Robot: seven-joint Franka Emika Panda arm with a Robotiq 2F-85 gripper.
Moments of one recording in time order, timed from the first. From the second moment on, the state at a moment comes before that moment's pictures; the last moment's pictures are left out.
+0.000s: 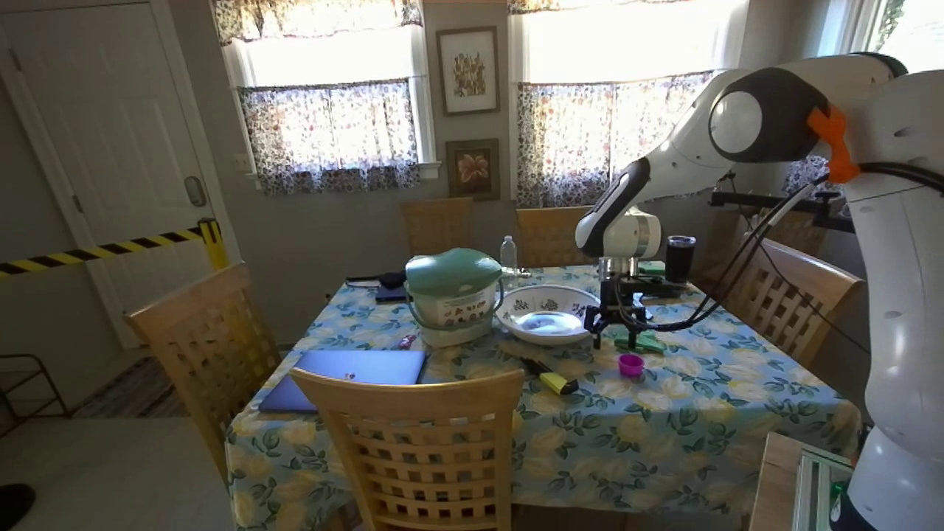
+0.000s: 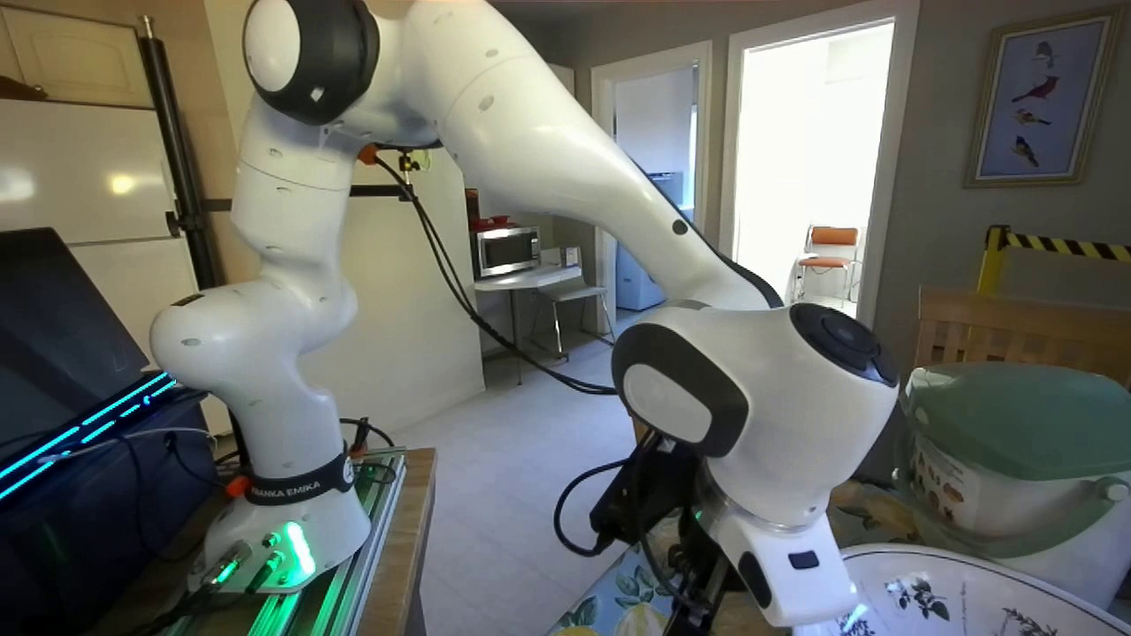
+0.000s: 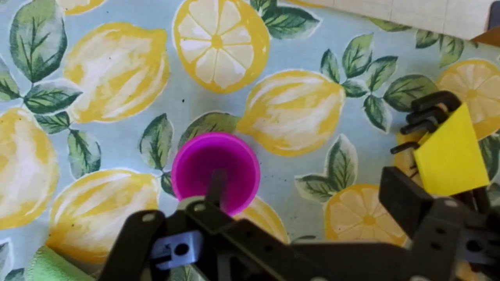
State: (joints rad) arm -0.39 0.43 -0.24 -2.02 0.30 2.12 -0.12
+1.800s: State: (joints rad) arm -0.38 0.54 -0.21 -2.01 0.31 2.24 0.02
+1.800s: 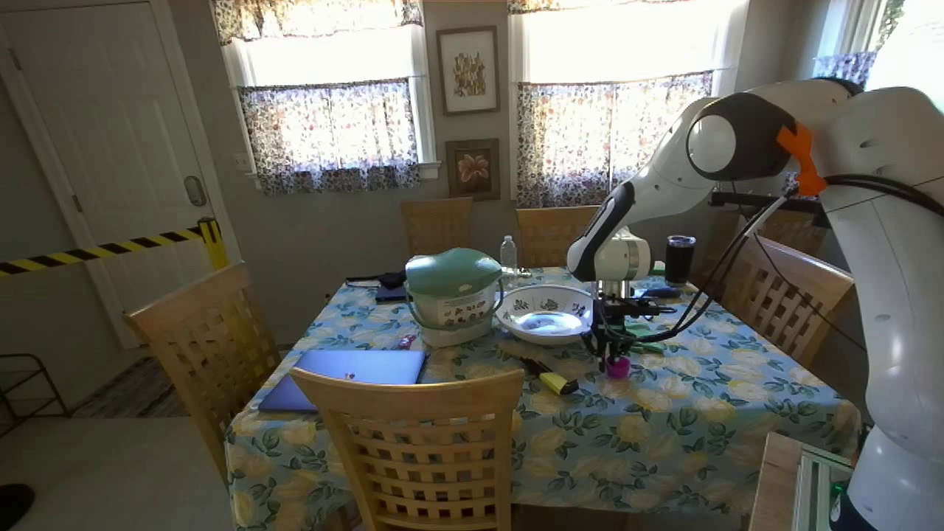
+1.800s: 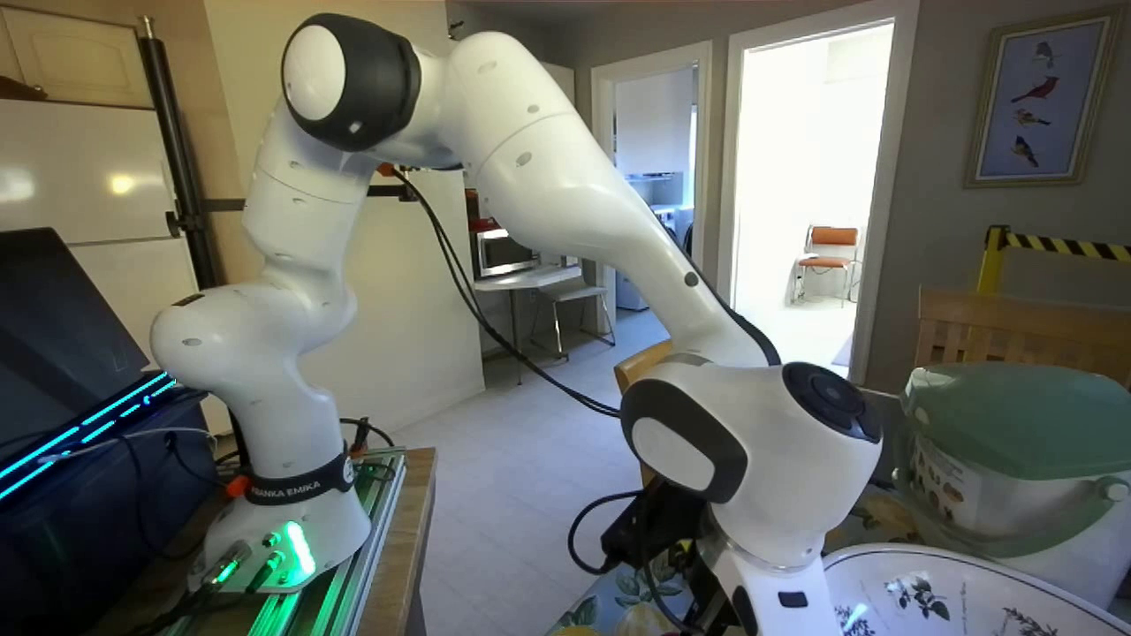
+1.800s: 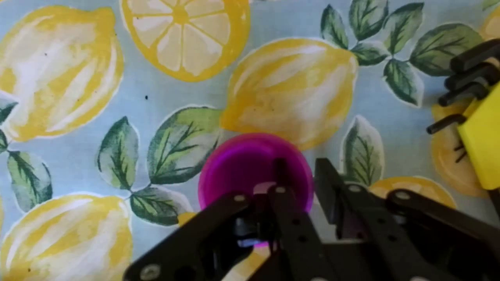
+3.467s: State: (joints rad) arm -0.16 0.16 -0.24 -2.02 -0.57 2.29 0.07
